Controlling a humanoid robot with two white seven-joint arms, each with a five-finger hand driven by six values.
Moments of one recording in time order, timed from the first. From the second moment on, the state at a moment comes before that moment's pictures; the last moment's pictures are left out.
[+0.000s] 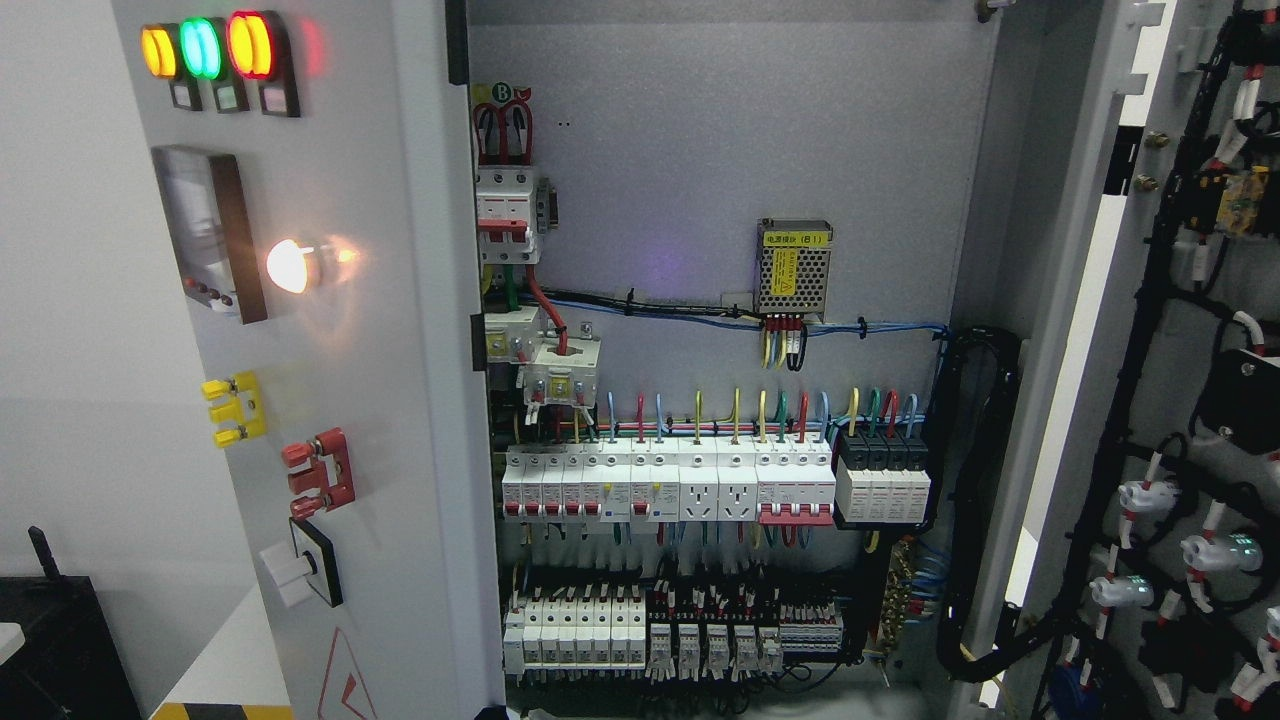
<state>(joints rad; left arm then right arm) 0.07 0.00 0.17 0.00 -0.12 -0.15 -0.18 -0.41 -0.06 0.67 -1.71 -0.56 0.05 0.43</state>
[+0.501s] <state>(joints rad) 0.07 0.00 0.17 0.00 -0.12 -0.15 -0.18 -0.41 -0.06 0.72 -1.73 -0.56 0.05 0.43</state>
